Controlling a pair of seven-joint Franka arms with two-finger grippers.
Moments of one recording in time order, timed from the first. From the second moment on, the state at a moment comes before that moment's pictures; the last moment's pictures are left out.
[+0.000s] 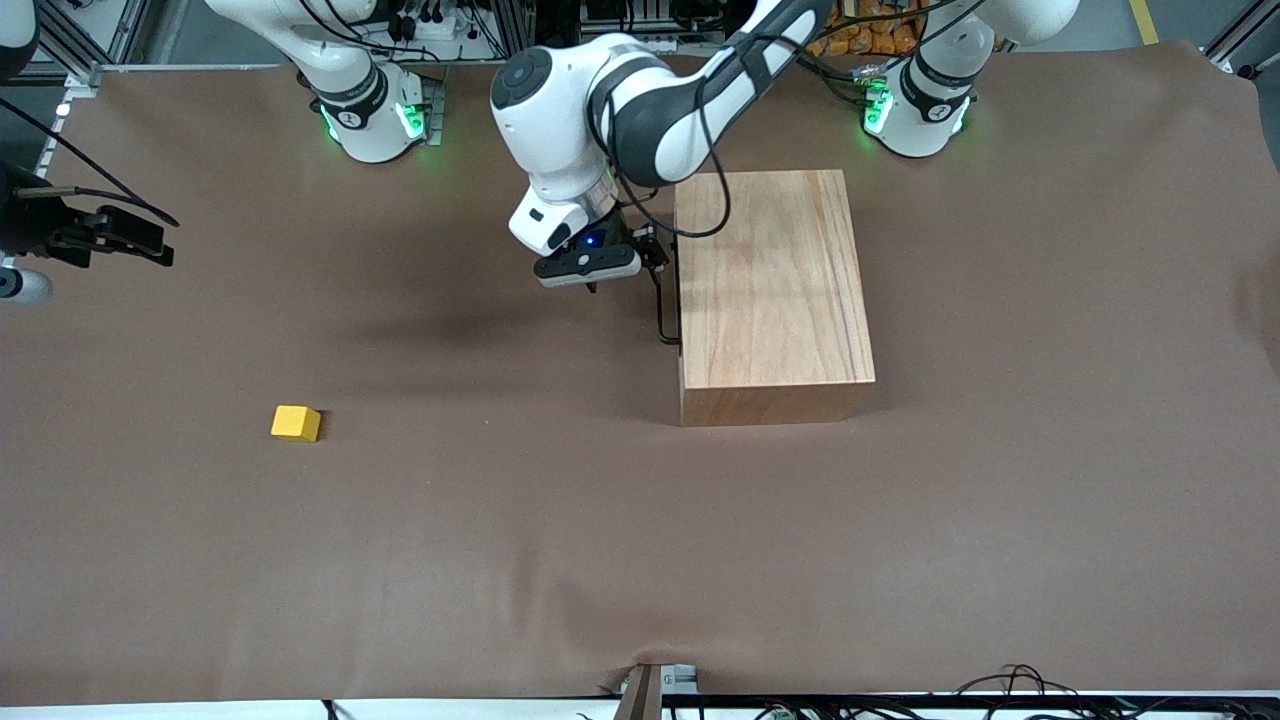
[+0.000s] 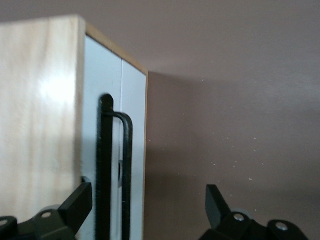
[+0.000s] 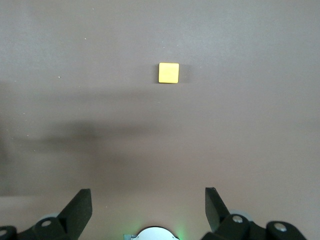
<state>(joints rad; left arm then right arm) -0.99 0.69 -0.02 -1.20 0.27 1.74 -1.13 -0.03 0.01 -0.03 -1.59 0.01 1.45 -0.06</state>
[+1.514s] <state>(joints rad) -1.02 0.82 0.01 -1.18 0.27 1.70 -1.15 -0.03 0.33 -0.02 -1.67 0.02 1.82 -0.06</state>
